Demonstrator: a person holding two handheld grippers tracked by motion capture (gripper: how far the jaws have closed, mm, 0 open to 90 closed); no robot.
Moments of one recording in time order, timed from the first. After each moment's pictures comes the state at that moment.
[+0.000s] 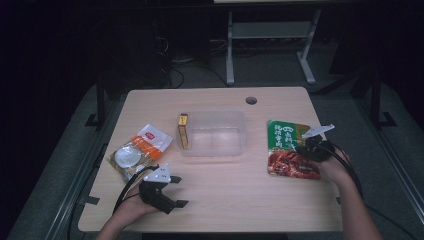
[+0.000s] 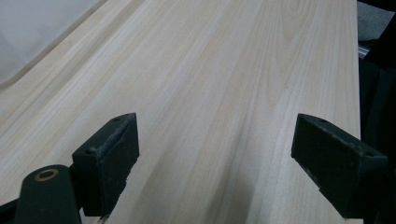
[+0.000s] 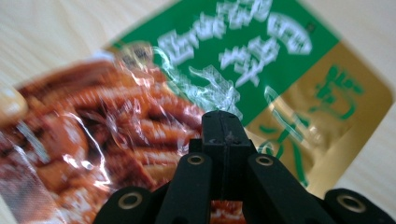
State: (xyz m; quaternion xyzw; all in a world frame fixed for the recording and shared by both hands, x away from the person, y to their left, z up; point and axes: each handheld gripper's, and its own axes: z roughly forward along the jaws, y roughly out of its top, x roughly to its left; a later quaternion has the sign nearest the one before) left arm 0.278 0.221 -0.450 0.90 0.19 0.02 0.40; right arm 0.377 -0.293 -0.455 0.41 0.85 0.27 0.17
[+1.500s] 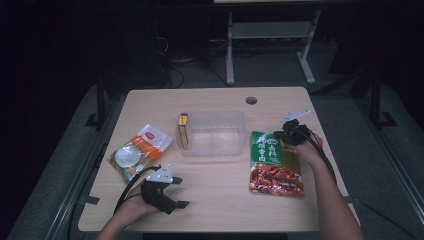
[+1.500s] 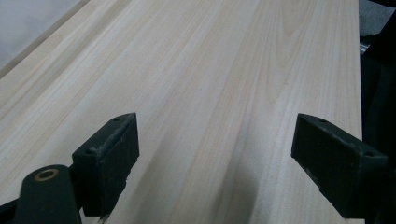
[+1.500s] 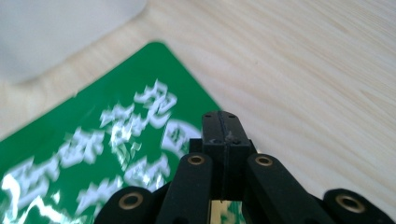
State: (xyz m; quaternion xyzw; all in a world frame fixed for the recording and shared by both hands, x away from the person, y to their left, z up) left arm 0.279 0.217 -0.453 0.90 0.19 0.01 0.39; right arm 0.430 -0.238 -0.448 0.39 0.85 0.32 0.17
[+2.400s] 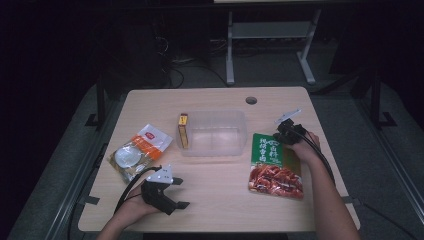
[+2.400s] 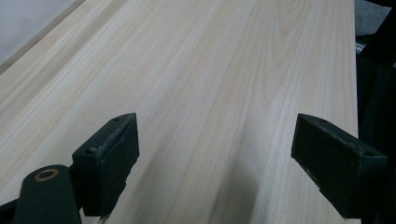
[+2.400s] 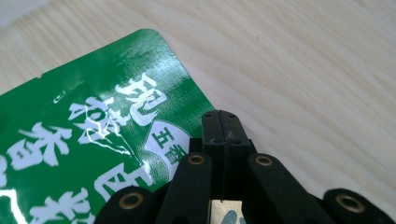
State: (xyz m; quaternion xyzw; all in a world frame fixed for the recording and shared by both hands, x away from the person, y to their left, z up) left arm 0.278 0.216 -0.453 0.90 0.18 0.01 0.39; right arm 0.444 -0.232 -0.461 0.38 0.87 0.26 0.17
